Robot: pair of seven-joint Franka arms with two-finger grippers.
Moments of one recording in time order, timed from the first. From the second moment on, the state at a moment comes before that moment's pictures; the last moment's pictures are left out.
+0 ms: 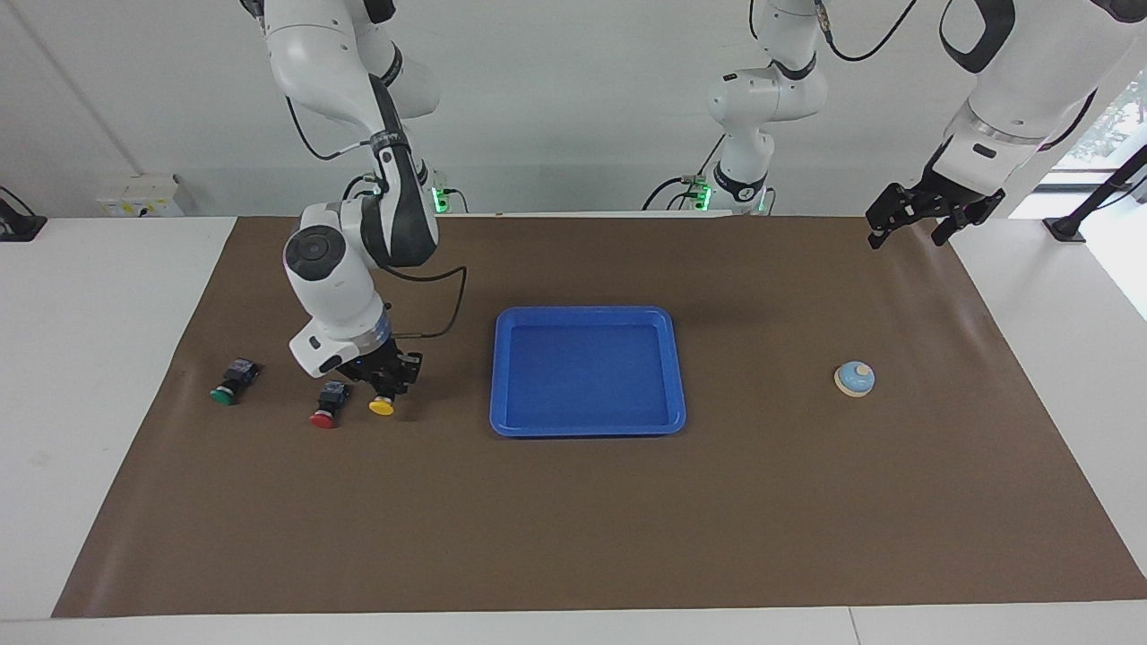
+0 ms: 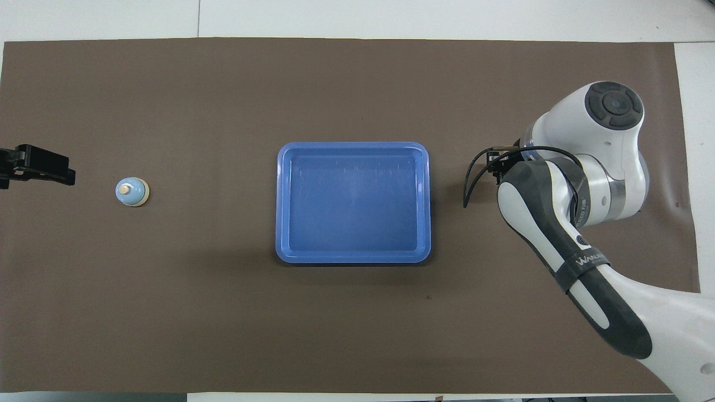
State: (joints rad) left arm 0.05 -0.01 -0.08 -1.58 0.00 1.52 -0.01; right arm 0.15 0.28 0.04 -1.83 -0.01 2.07 0.23
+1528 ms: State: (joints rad) left arm 0.05 -0.01 -0.07 -1.58 0.00 1.52 -0.01; right arm 0.47 0.42 0.04 -1.82 0.00 2.20 0.59
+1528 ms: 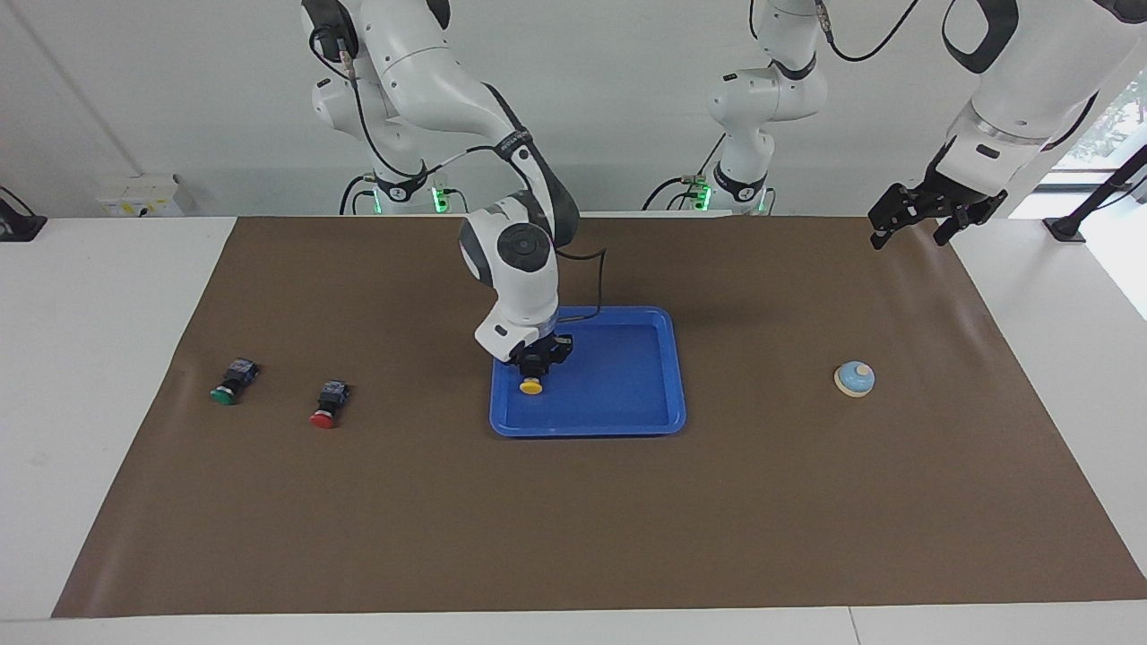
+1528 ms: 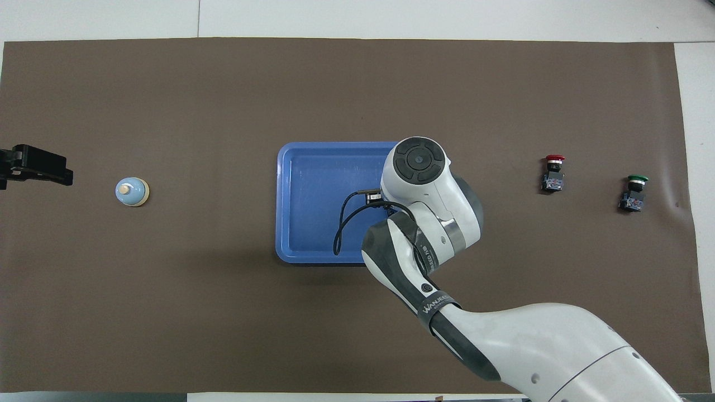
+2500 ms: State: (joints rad) left arm 0.05 -0.01 -0.07 -1.58 0.00 1.52 -0.01; right arm -0.01 0.22 0.02 -1.86 0.00 2.03 0.19
